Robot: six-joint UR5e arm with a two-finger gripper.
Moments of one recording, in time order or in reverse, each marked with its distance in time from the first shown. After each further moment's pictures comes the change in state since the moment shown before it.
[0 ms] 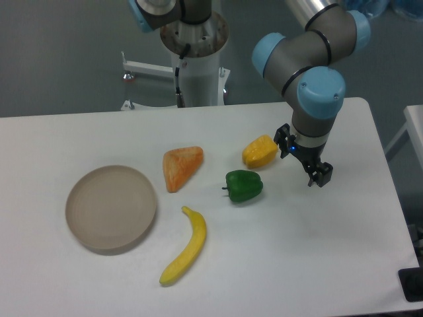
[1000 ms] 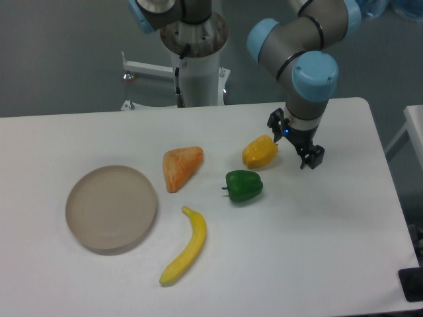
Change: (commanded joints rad) arm 0.052 0.150 -0.254 0.023 -0.009 0.066
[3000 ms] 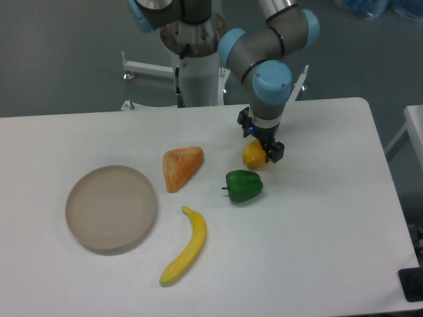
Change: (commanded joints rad) arm -0.052 0.003 -0.264 0.282 -0.014 -0.058
